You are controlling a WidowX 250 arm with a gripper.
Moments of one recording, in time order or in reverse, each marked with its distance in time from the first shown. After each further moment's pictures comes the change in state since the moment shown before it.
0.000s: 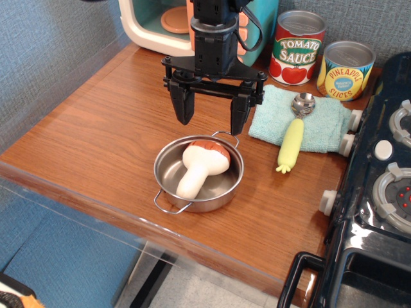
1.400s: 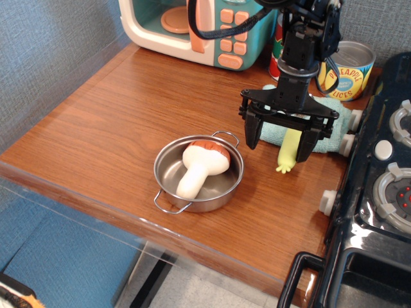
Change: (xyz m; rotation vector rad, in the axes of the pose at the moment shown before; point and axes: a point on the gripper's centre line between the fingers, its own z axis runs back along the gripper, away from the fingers) arm 0.033 -0.074 -0.055 0.051 0.012 -0.047
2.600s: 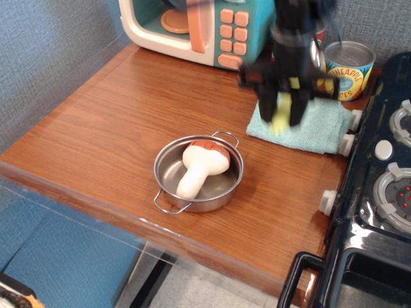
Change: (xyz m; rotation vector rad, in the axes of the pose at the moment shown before) arm 0.006 0.020 0.060 -0.111 -0.145 0.058
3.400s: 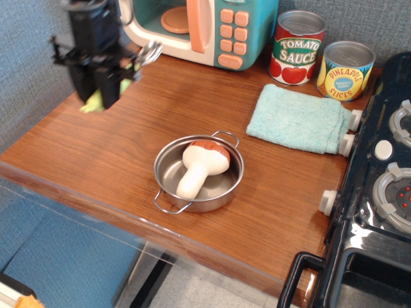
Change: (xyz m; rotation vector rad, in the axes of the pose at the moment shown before) arm -0.046 0.208 0.010 0.101 0.174 -0.052
